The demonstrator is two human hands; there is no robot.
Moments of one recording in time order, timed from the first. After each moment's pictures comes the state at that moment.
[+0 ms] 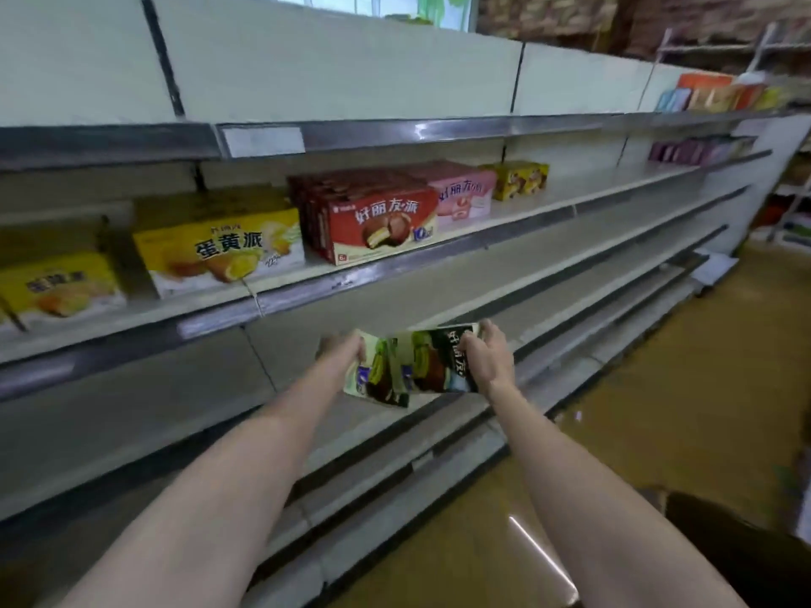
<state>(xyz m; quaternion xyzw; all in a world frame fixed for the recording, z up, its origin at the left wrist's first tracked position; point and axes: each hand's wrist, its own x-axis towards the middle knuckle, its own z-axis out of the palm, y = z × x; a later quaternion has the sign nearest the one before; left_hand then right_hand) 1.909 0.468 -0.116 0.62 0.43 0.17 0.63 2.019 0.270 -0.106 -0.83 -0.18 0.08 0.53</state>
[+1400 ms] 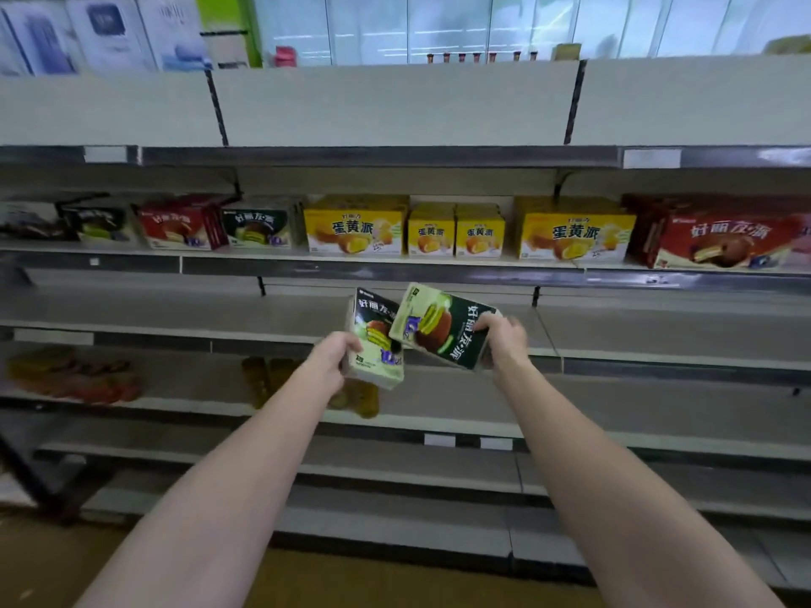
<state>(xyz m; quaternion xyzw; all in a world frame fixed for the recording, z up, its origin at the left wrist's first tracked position) 1.381 0.420 -0.089 0.32 0.54 0.43 0.65 1.624 0.366 -0.067 -0.58 -0.26 0.46 0.62</state>
